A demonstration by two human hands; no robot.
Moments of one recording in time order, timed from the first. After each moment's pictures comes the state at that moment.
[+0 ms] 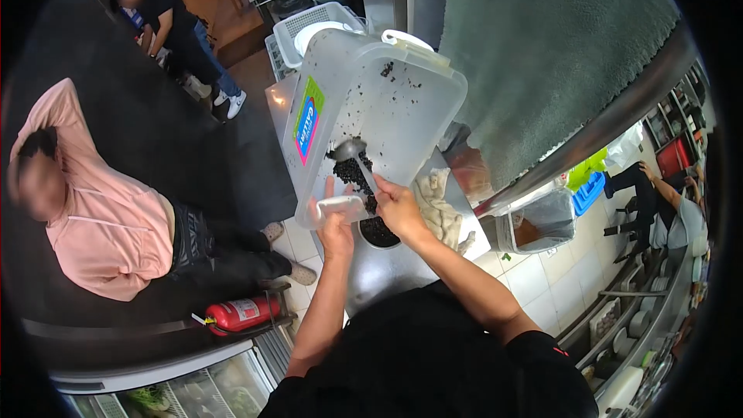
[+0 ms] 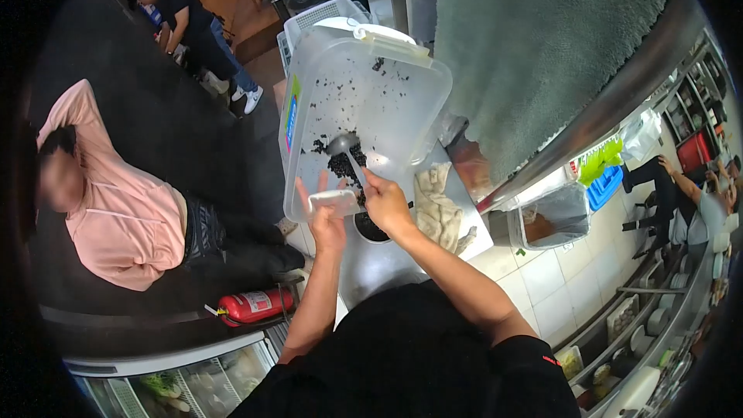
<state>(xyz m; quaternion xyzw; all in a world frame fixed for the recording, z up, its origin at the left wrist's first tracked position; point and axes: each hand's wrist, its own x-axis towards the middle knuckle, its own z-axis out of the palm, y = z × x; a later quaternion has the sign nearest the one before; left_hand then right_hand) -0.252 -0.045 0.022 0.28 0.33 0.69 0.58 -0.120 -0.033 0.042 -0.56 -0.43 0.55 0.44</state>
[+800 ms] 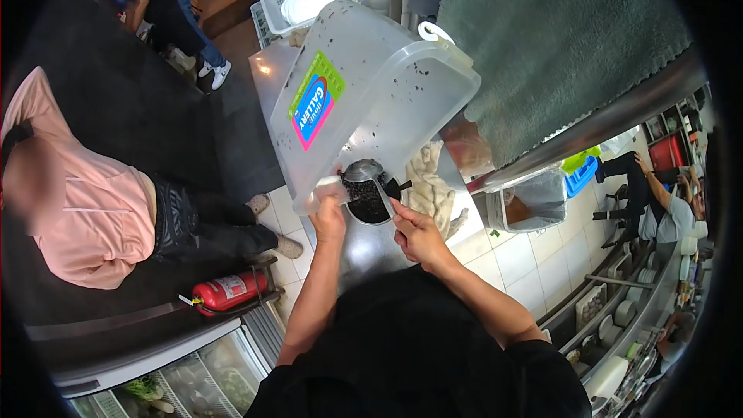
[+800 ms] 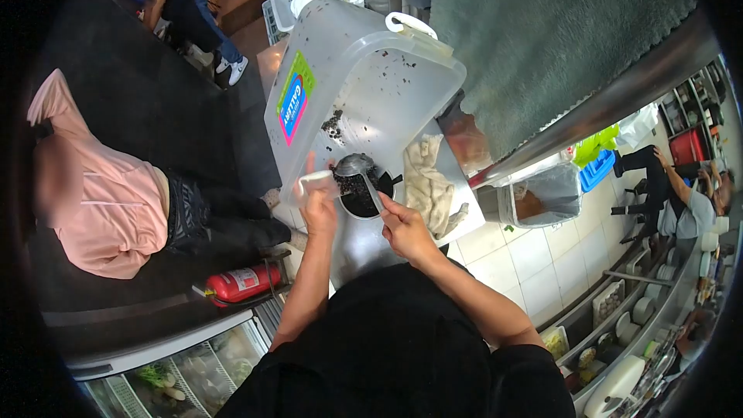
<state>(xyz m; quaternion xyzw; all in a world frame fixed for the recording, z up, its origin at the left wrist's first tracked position) -0.257 -0.049 -0.024 0.34 0.36 0.68 0.54 -0.082 -0.129 0.047 -0.54 -0.25 0.71 0.37</state>
